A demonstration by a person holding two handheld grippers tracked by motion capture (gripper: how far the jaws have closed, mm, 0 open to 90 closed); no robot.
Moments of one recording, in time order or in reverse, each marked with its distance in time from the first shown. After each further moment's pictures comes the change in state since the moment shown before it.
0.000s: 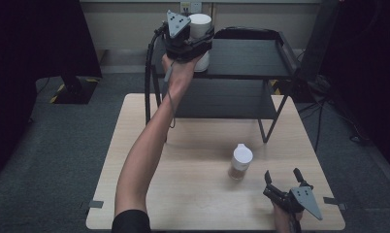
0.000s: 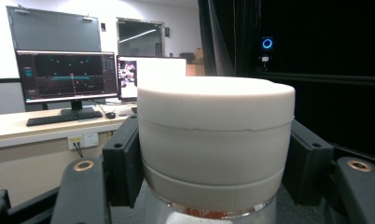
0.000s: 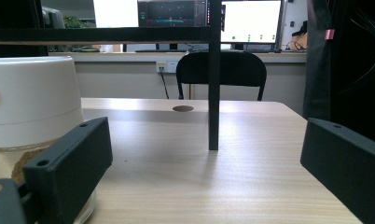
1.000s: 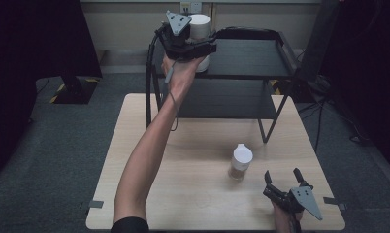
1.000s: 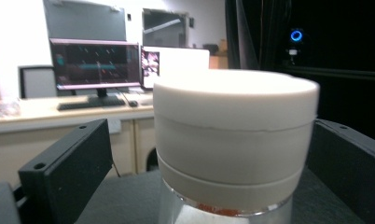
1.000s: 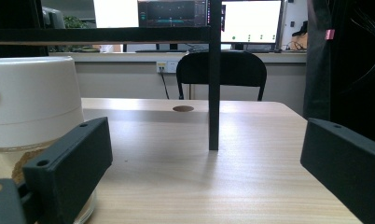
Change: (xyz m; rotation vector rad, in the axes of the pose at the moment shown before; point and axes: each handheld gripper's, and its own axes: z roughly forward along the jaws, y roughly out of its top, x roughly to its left) left arm -0.022 0.005 -0.003 0.014 0.120 0.006; right arm 0.000 0.000 0.000 0.000 0.001 0.000
